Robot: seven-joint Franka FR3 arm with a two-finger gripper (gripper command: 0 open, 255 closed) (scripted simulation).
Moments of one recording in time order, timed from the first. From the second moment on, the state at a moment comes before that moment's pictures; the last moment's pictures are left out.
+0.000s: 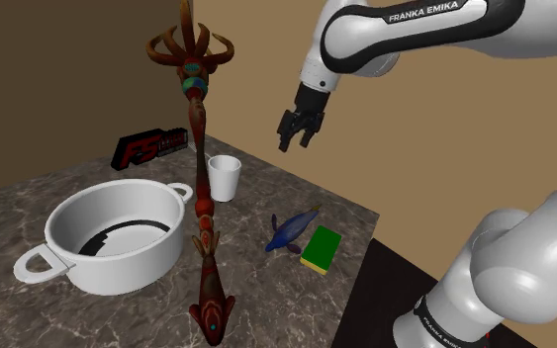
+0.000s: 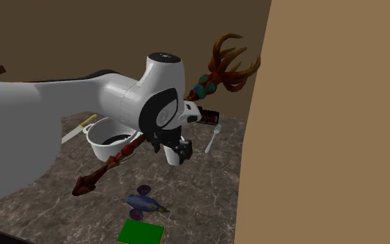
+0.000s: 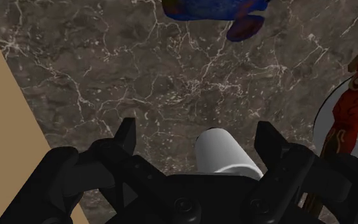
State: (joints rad) arm 0.05 -0.29 0.01 -2.25 0.12 2.03 -0.02
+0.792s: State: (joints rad) arm 0.08 0.17 0.05 -1.92 0.11 2.18 0.05
